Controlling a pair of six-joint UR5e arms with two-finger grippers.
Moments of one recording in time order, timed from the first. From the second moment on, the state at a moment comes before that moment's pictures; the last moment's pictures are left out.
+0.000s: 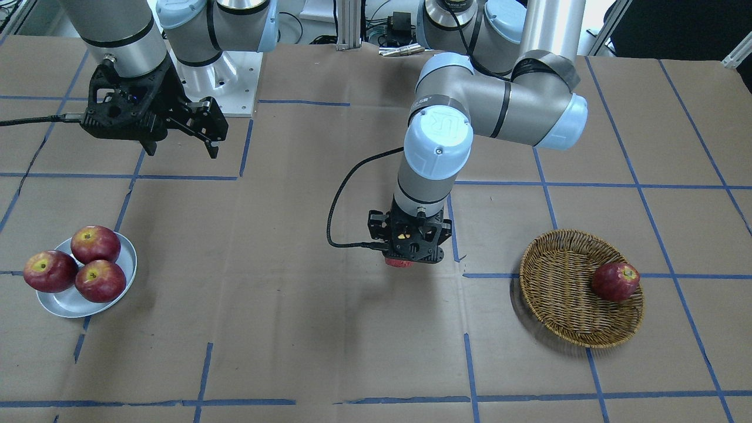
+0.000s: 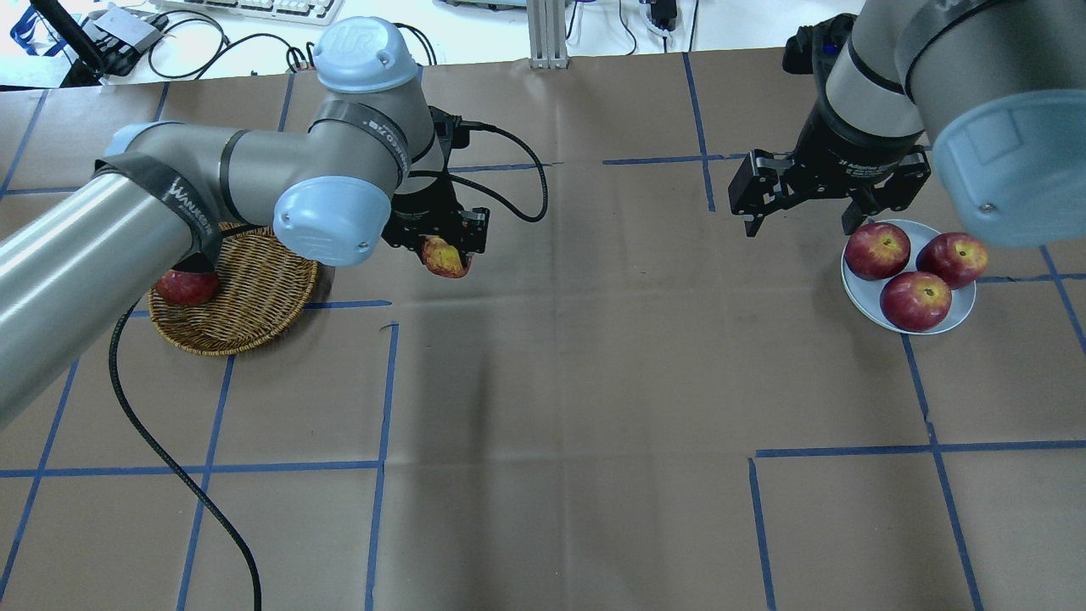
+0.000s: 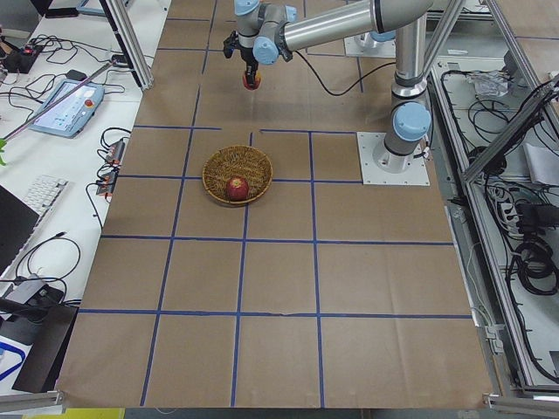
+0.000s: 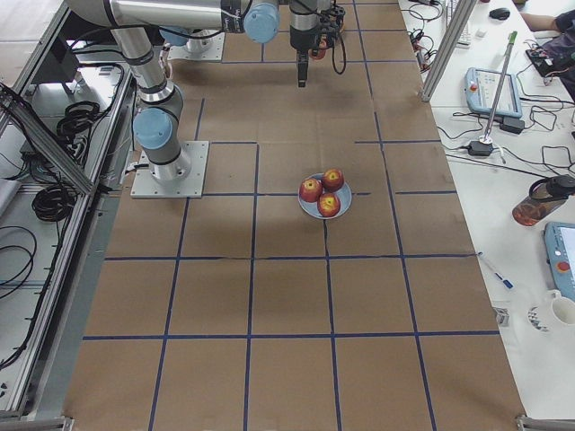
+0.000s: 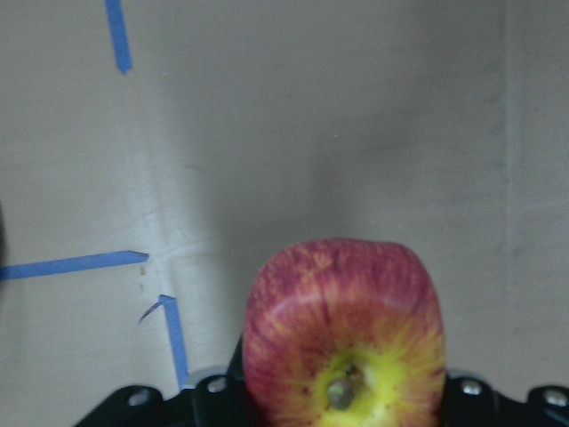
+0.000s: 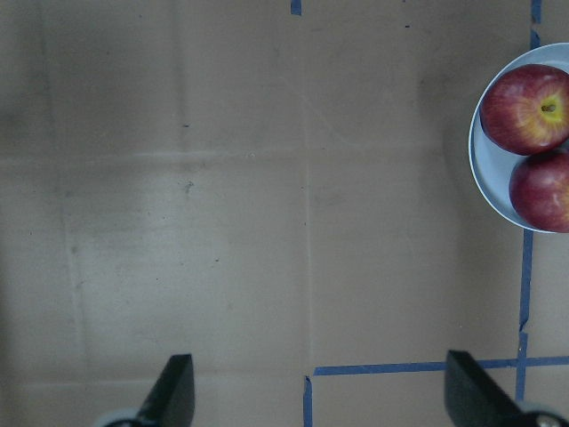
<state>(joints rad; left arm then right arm) -1.81 -1.92 -1.68 -1.12 1.55 -0.11 1.58 -1.62 1.70 -1.67 -1.57 0.04</state>
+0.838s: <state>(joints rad) -1.92 -2.09 -1.62 -0.97 1.55 -0.23 1.58 -1.62 1.70 -1.67 -1.57 0.04</state>
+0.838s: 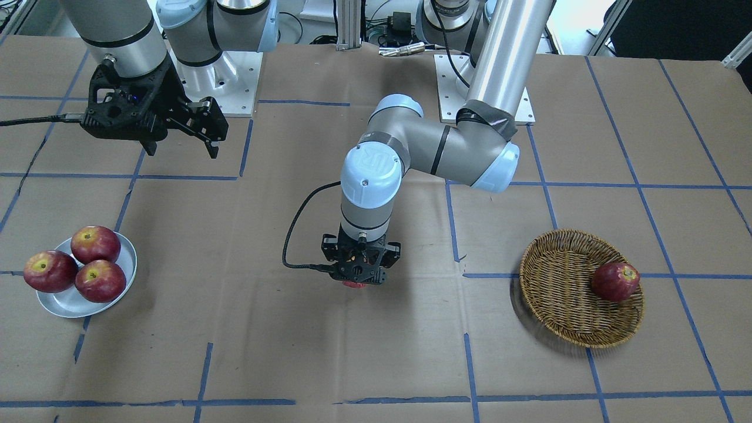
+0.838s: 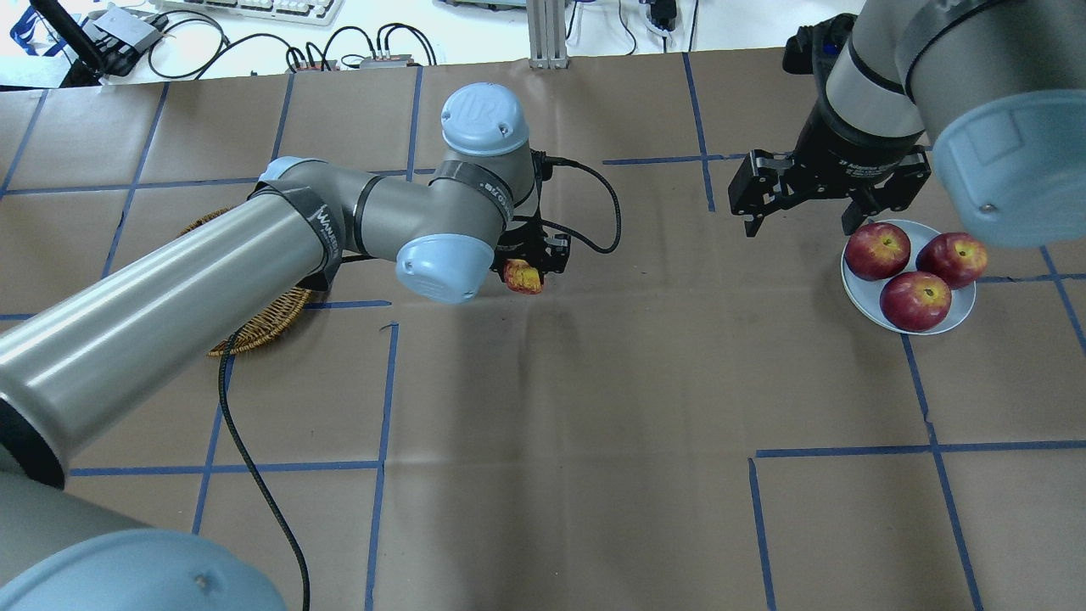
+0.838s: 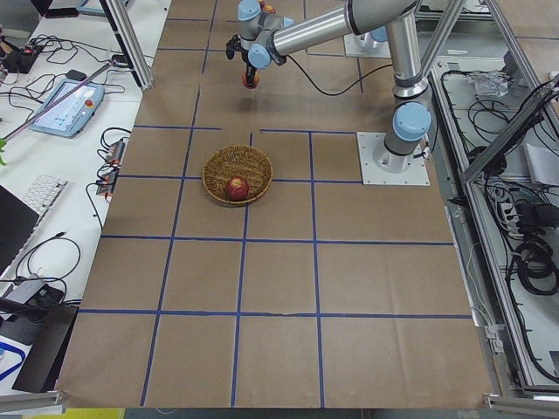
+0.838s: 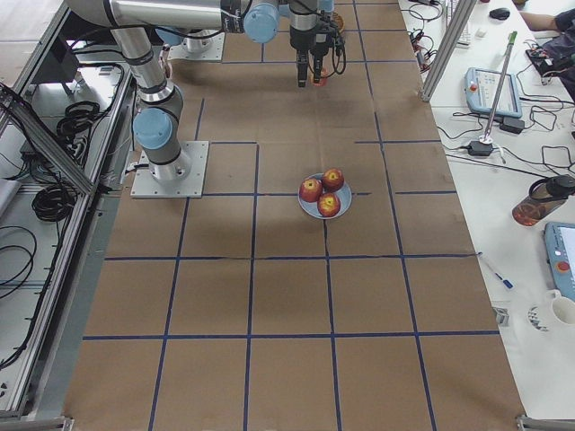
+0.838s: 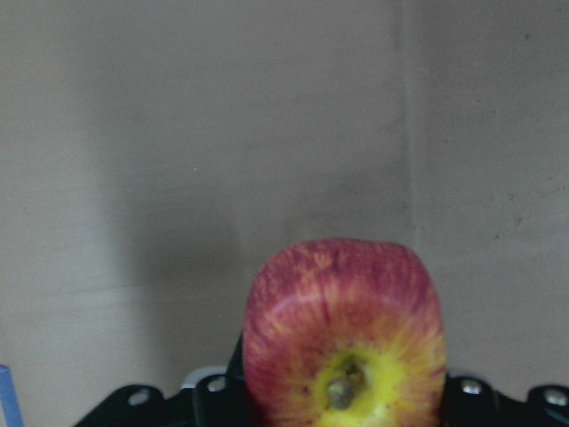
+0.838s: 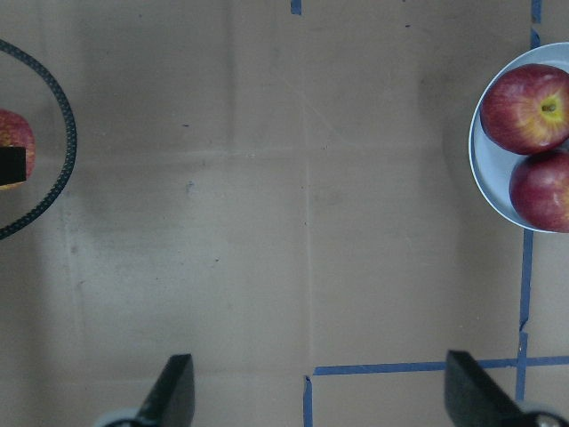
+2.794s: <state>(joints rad) -1.79 -1.77 -1.53 -1.42 1.57 -0.11 1.57 -1.62 1.70 -1.67 -1.57 0.04</state>
